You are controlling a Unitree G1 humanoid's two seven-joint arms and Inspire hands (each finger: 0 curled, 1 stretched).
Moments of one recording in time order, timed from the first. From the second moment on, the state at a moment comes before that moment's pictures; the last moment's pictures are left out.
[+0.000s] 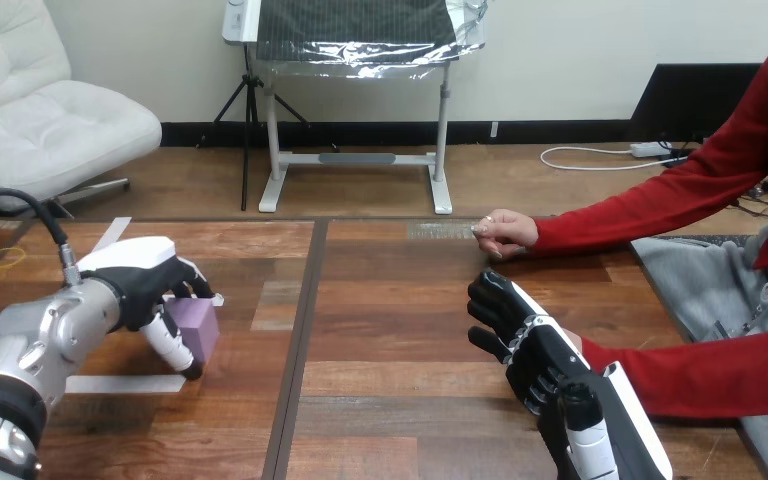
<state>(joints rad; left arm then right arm) -0.75 0.59 -0.41 1.14 0.70 -0.25 -0.19 0.39 -0.12 0.14 0.05 0.19 -0.70 0.35</state>
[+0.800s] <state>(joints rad) -0.75 0.57 -0.41 1.15 0.68 -0.33 -0.06 0.39 -0.12 0.13 0.05 0.19 -0.70 0.35</state>
